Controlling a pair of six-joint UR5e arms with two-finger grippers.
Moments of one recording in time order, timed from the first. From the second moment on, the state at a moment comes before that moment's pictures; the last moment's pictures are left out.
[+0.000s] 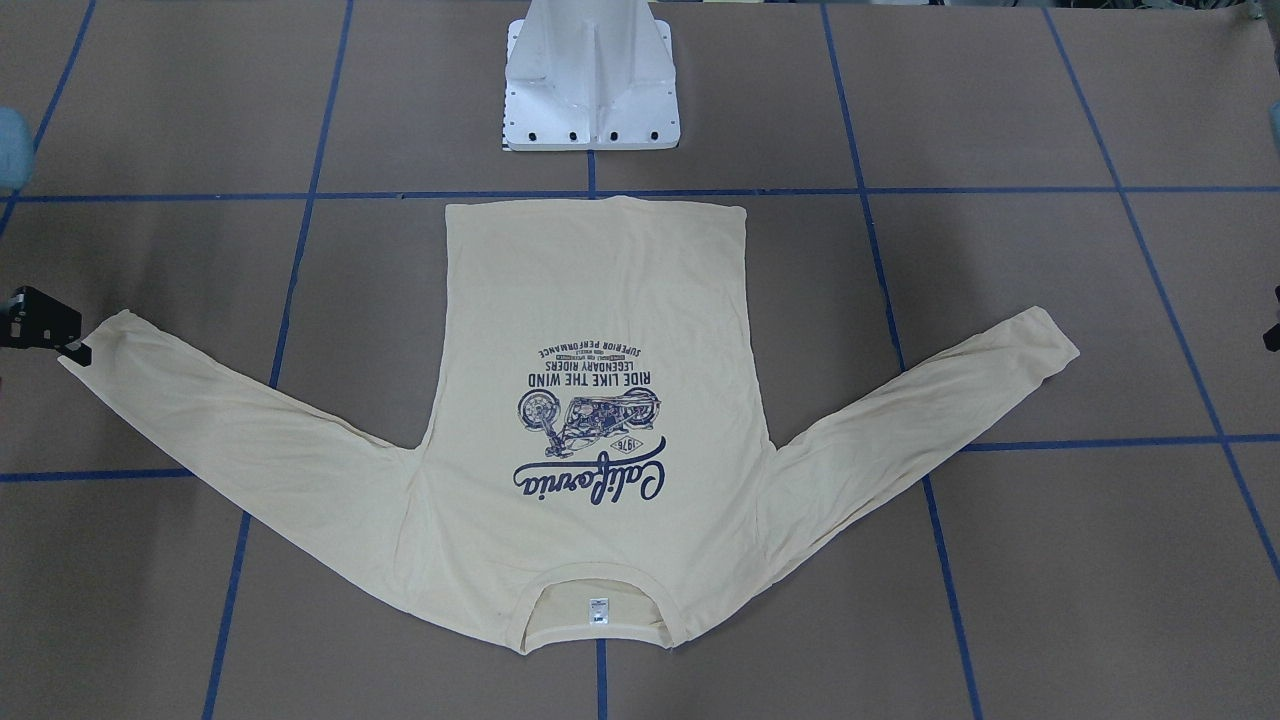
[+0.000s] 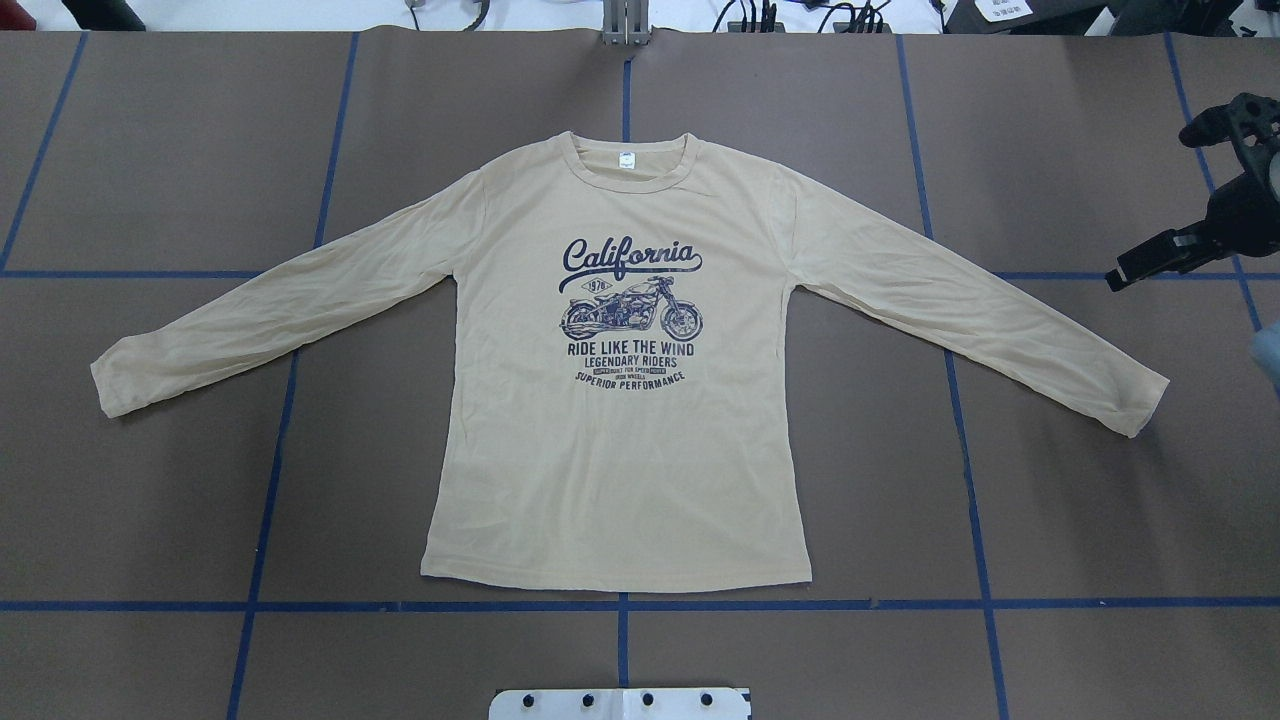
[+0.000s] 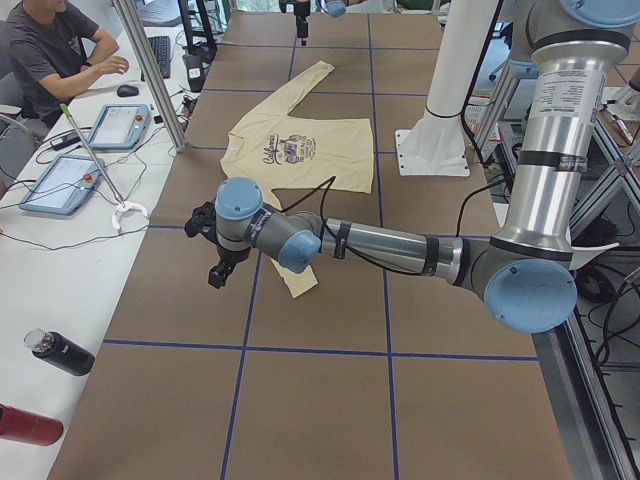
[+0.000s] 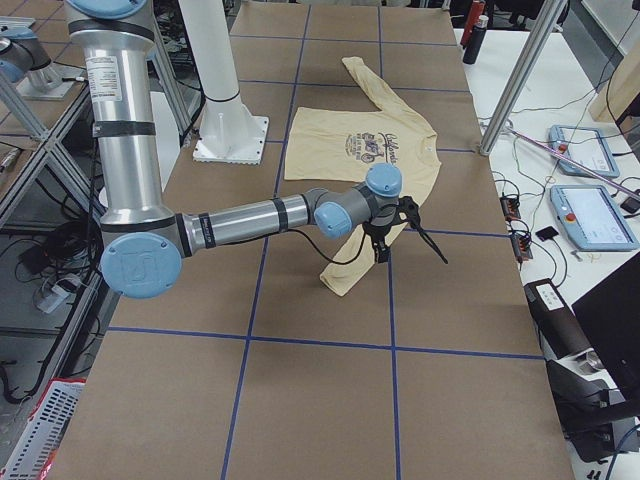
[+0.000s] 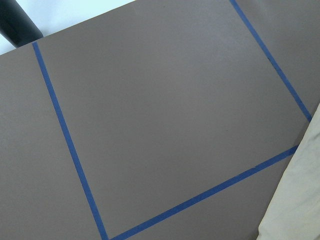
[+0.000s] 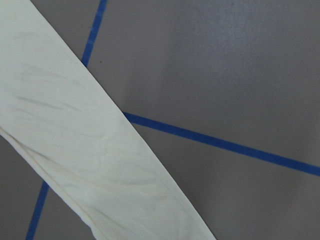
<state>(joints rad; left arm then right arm) -1.43 -1.70 -1.58 -2.01 -2.38 -0.05 1.16 -1.51 1.68 -1.25 2.33 0.37</state>
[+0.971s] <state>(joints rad) -1.39 -1.68 -1.59 -2.02 -2.37 -0.06 1.02 -1.64 1.61 -0.94 2.20 0.63</state>
